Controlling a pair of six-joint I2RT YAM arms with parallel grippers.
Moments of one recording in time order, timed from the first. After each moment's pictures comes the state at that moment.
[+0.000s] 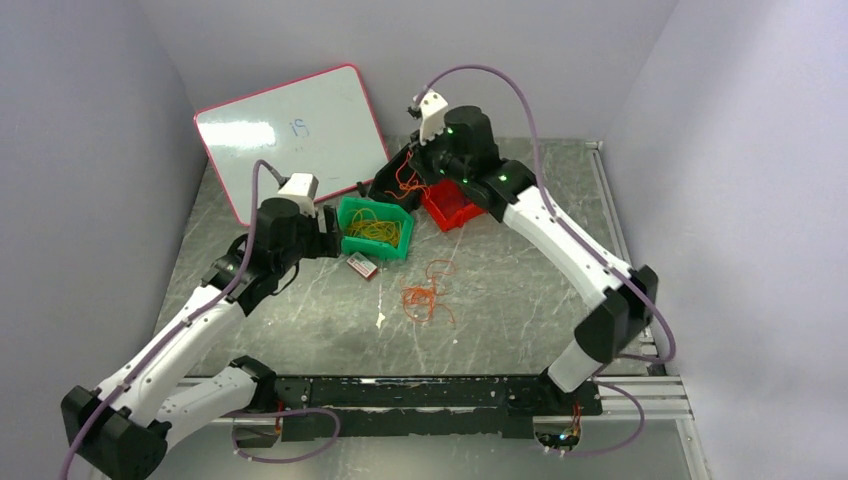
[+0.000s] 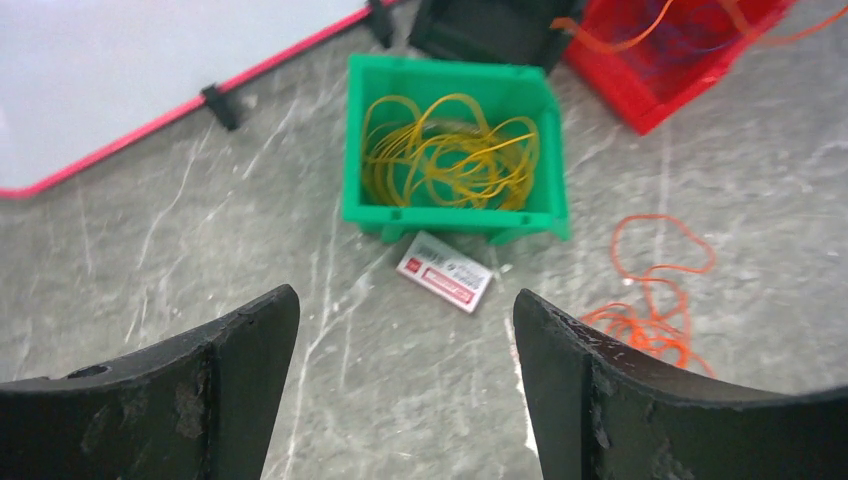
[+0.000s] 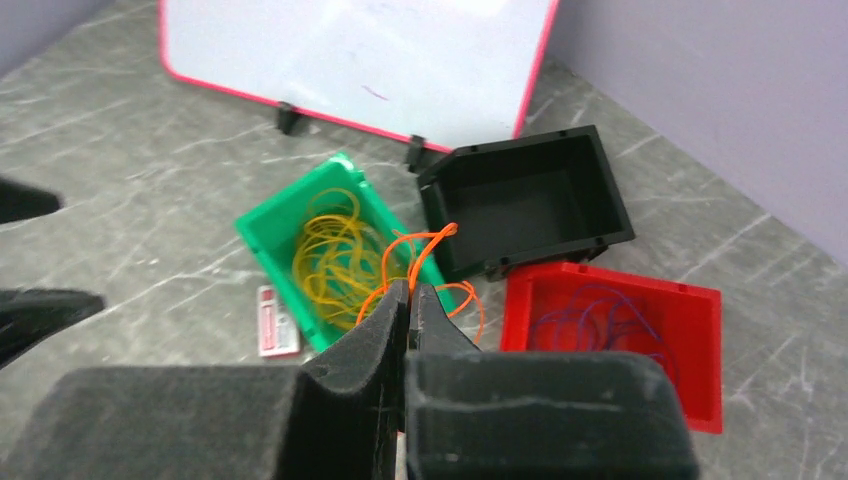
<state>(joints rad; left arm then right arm) -0.54 0.92 0.87 -0.39 -0.22 -0.28 0.66 1.56 1.60 -0.41 -0.08 -0.07</state>
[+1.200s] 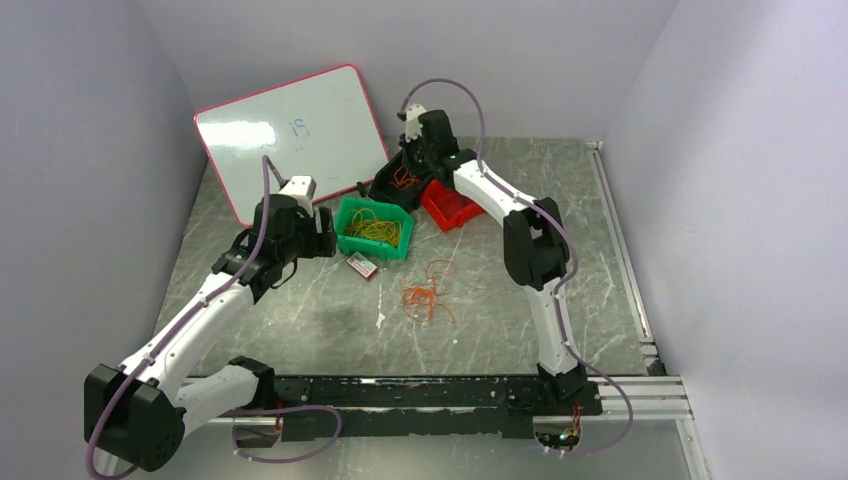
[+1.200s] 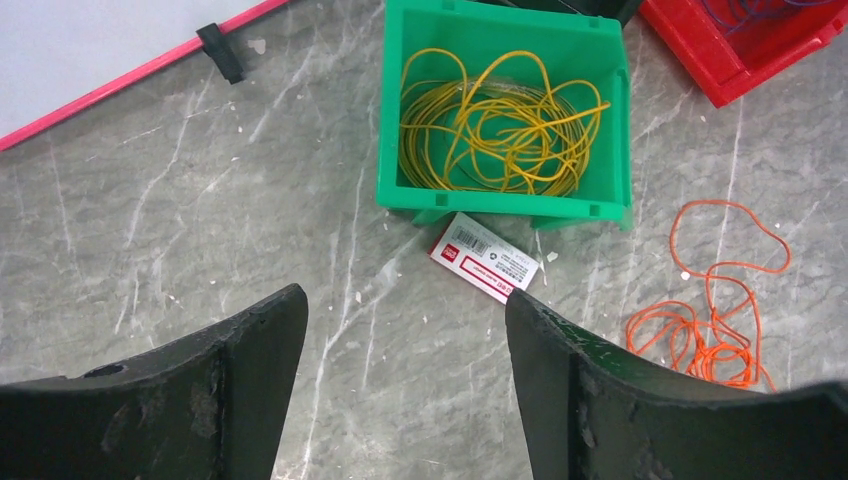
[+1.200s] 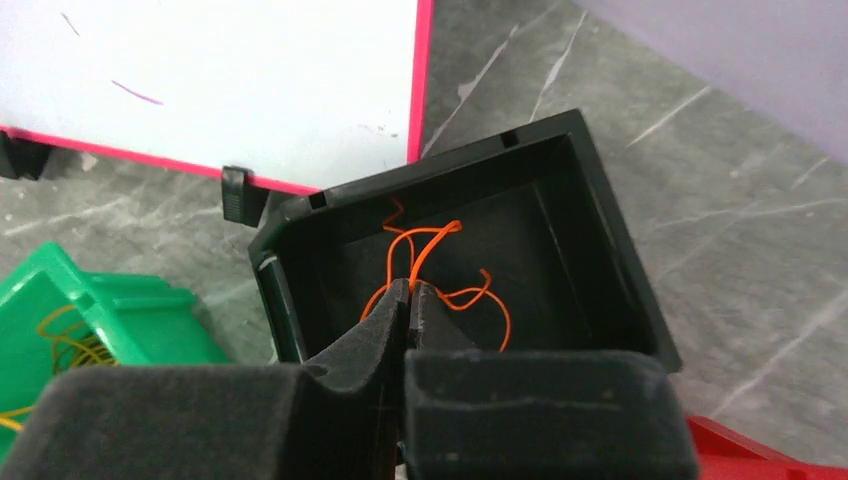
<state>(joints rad) -0.38 1.04 0.78 -0.32 -0.10 -0.26 0.50 2.25 1.93 -0.19 -0.12 -0.05</state>
